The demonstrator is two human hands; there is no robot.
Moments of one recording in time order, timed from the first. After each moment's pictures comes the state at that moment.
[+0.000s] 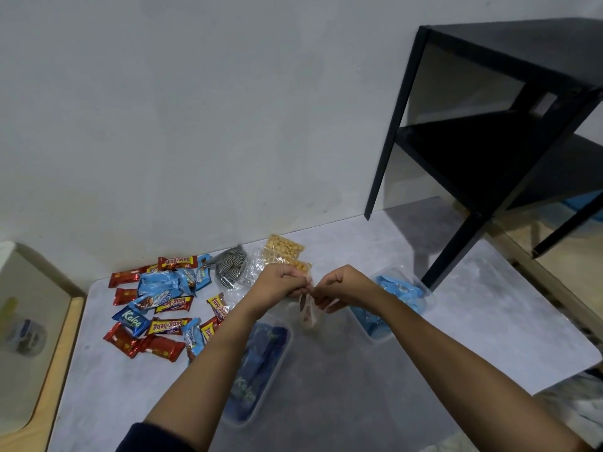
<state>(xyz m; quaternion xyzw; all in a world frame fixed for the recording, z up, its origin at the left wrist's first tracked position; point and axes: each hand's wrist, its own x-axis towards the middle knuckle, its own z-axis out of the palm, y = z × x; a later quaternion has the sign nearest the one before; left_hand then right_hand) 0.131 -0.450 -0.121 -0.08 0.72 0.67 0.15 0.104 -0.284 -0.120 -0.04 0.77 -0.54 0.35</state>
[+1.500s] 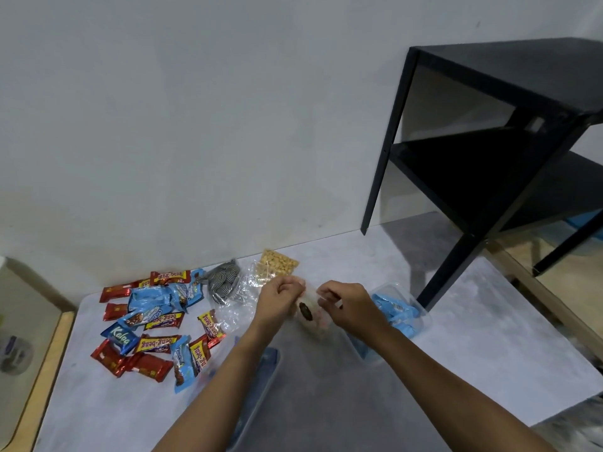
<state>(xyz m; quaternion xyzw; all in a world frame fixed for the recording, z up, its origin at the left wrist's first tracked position) 0.118 -0.423 -0.145 -0.16 0.69 0.71 0.00 0.096 -0.259 -0.157 -0.24 0.89 -0.39 0.01</state>
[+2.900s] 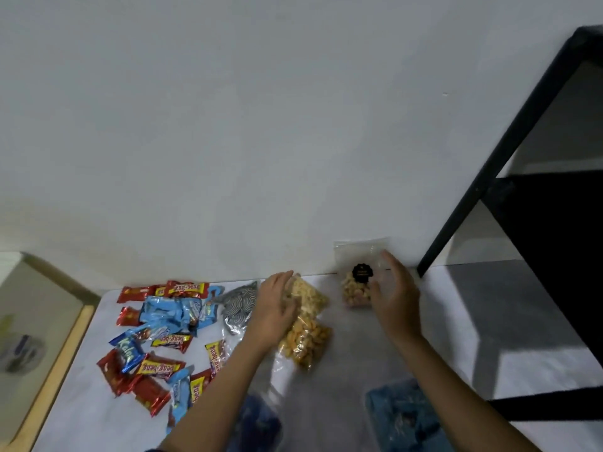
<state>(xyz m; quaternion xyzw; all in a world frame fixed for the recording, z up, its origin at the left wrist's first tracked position) 0.035 -0.491 -0.195 -0.11 0.92 0.36 -0.10 -0.046 -0.286 -0.179 -0.11 0.87 -0.48 -0.10</state>
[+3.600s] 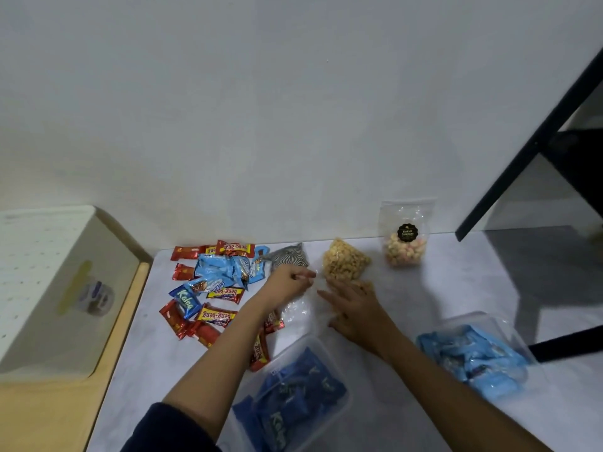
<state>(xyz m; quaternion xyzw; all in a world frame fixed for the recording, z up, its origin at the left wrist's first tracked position) 0.090 -0.550 -0.183 -0.19 0.82 0.53 0.12 0.062 -0.363 -0.225 -0.45 0.87 -0.19 0.00</state>
